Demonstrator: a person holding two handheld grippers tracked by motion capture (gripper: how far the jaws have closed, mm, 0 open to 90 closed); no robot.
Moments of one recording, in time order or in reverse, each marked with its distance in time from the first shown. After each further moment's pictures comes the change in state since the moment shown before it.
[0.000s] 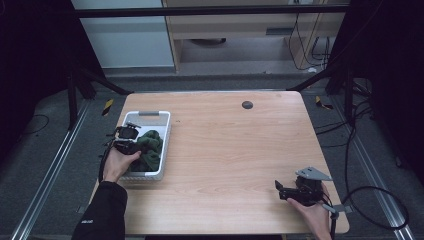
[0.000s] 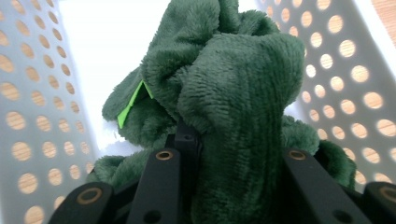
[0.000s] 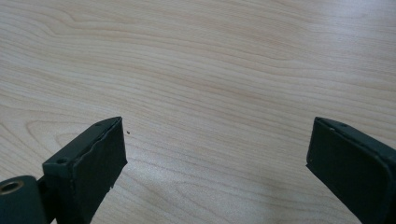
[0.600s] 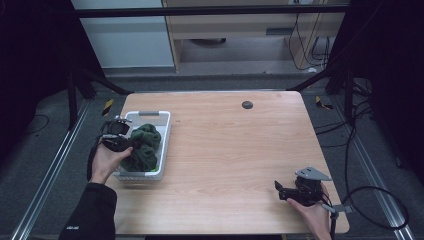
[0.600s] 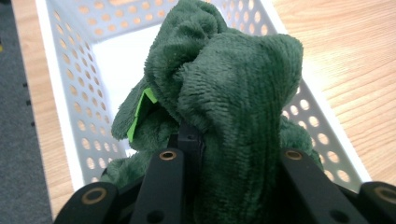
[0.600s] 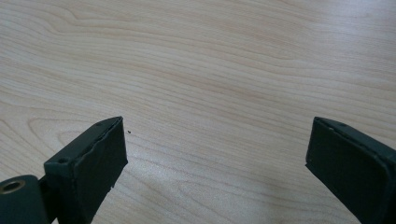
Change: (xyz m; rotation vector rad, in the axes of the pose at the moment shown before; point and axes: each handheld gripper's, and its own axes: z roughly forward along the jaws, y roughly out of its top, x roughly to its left) left arm -0.002 0.004 -0.056 -0.103 -0.018 0.039; right arm 0.001 0.000 0.000 0.003 0.005 -0.010
